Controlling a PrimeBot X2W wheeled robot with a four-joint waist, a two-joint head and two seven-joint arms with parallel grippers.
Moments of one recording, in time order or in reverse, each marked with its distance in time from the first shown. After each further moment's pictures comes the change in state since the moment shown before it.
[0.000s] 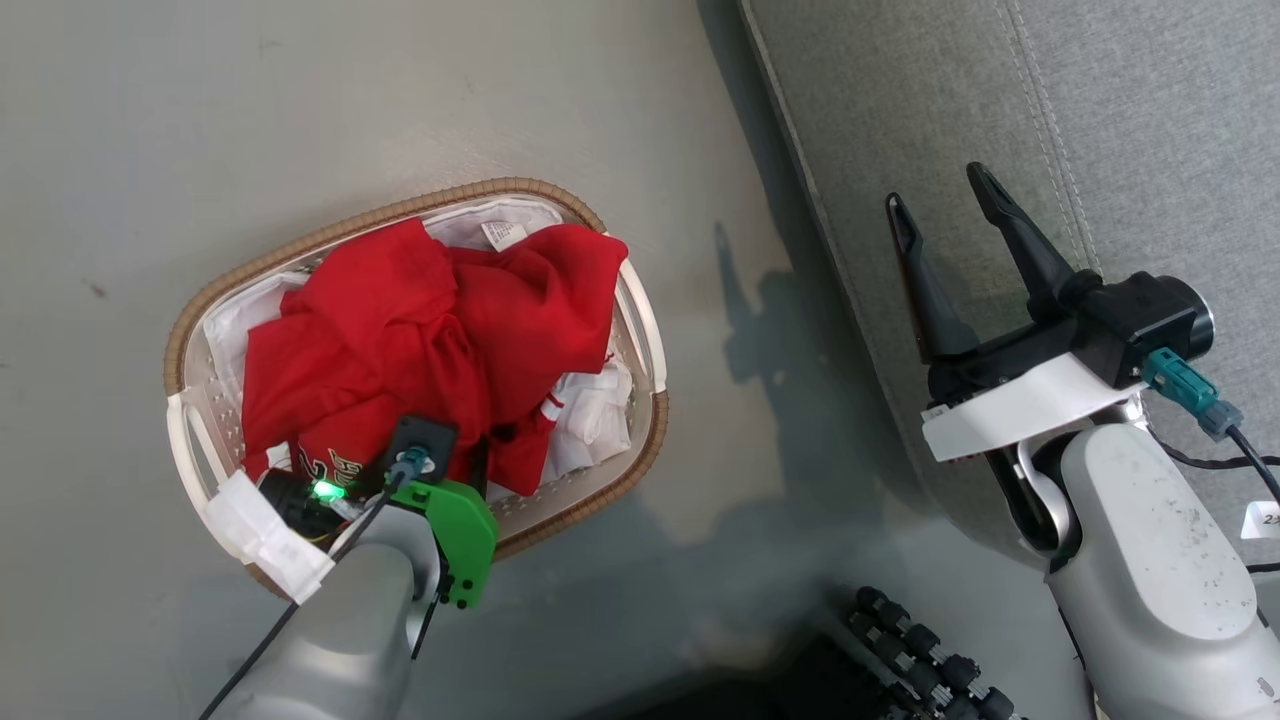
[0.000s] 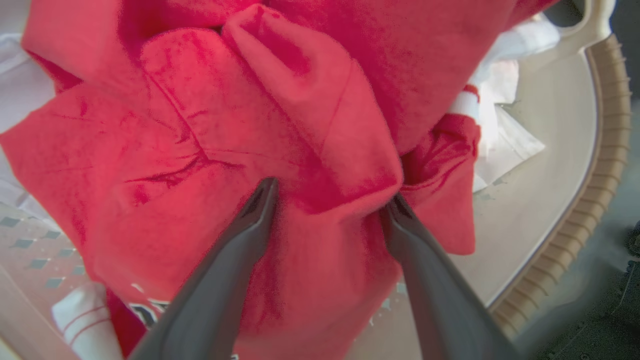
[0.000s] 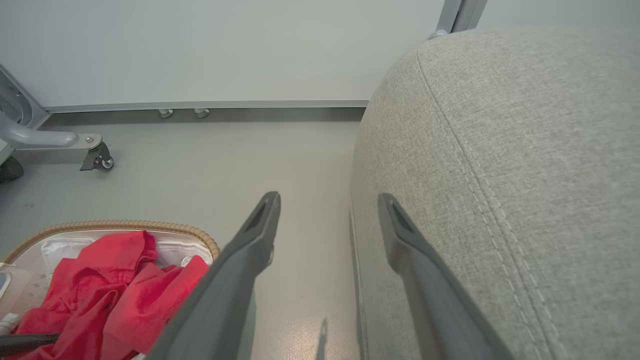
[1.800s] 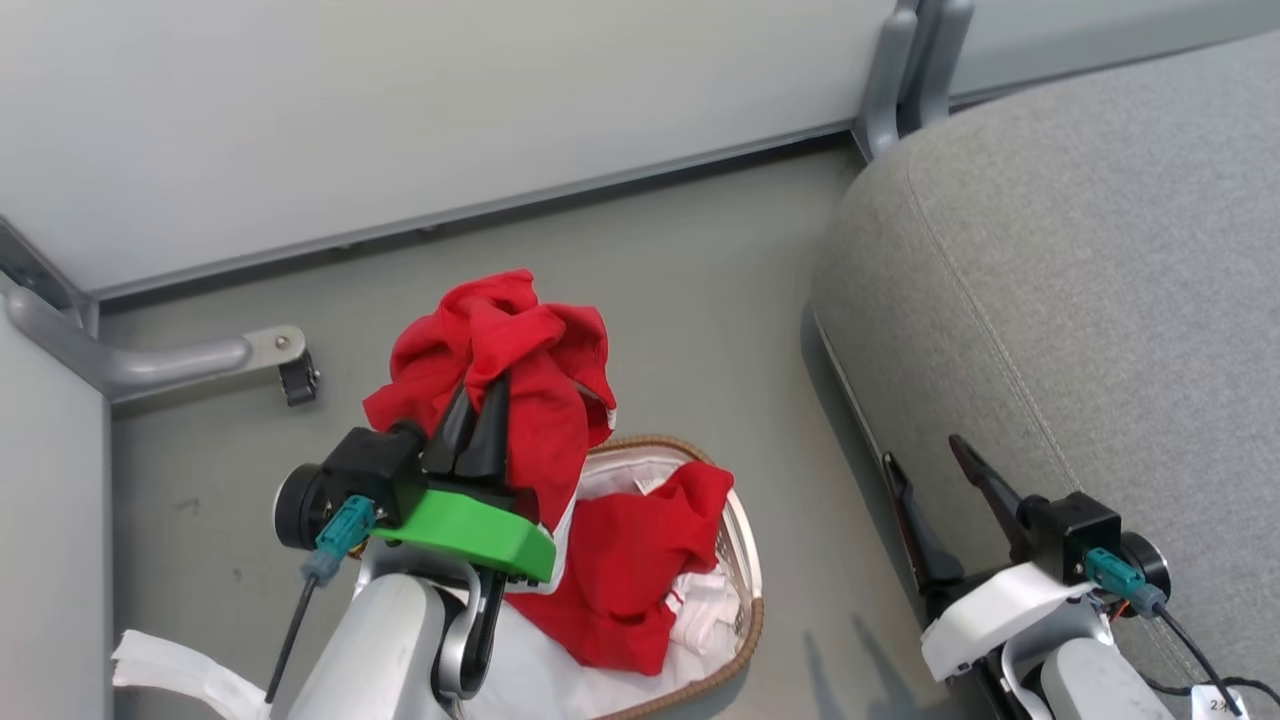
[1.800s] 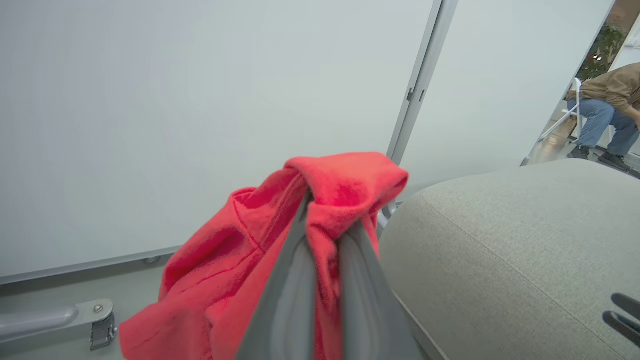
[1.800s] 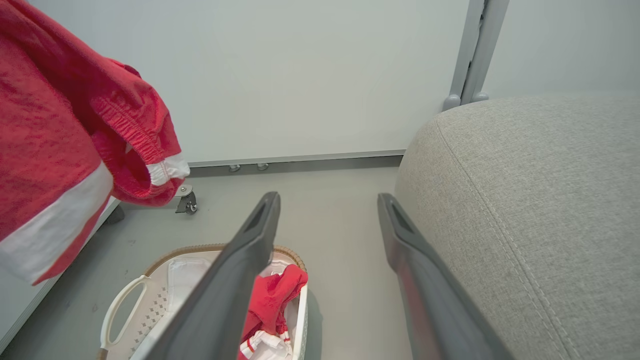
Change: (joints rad) left arm 0.389 0.002 0.217 -0.942 -0.112 -0.007 -0.006; right arm 0.300 0.050 -0.028 0.146 -0.015 0.000 0.000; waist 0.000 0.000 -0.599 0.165
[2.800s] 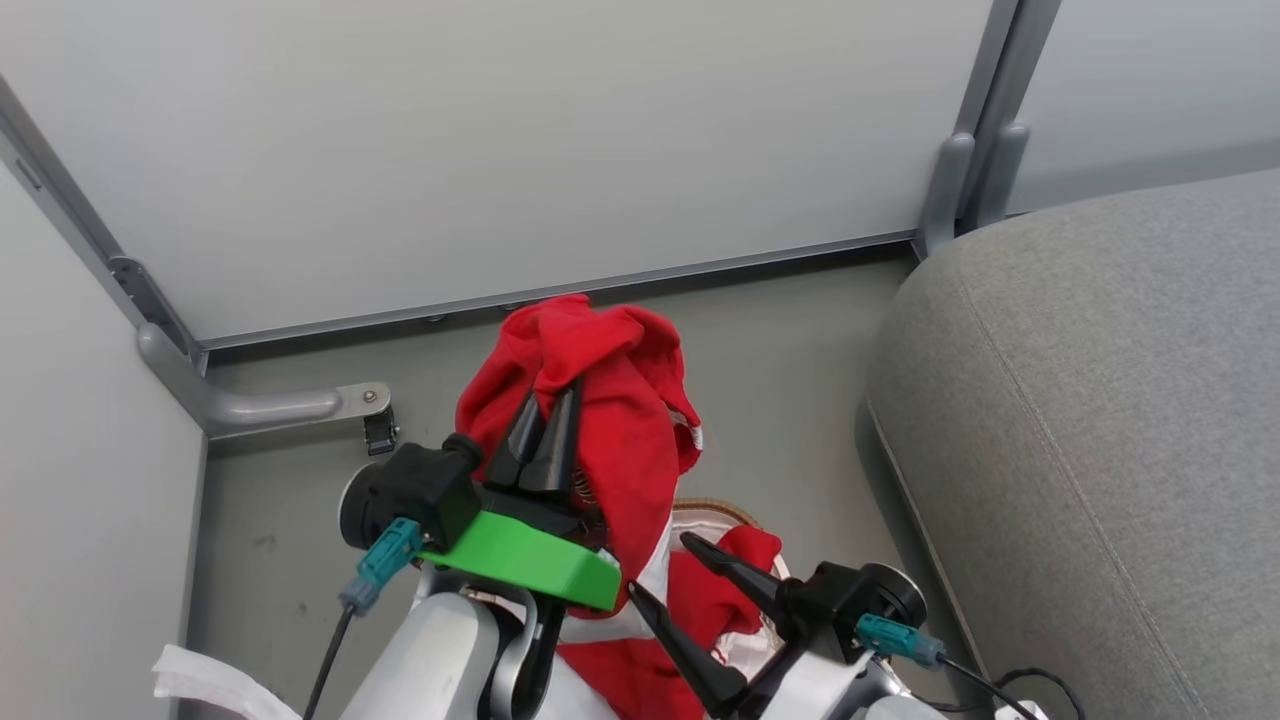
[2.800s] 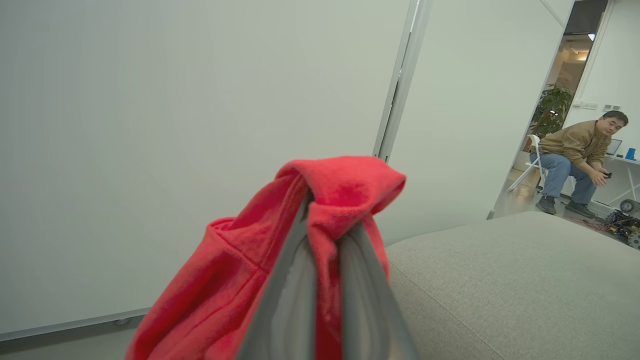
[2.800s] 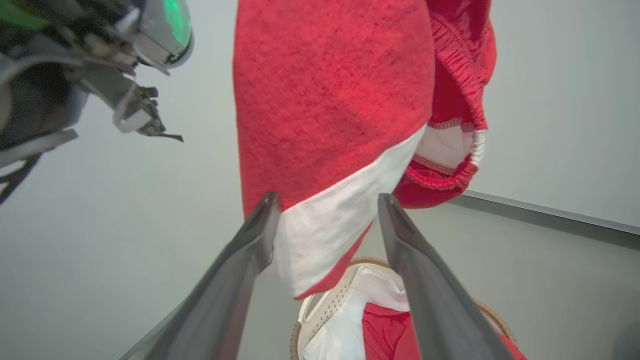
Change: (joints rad) left arm 0.027 0.000 -0.122 -0.143 -0.089 0.026 -0.001; right arm -0.085 -0.002 0.554 -0.020 0.191 0.000 0.000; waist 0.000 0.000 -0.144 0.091
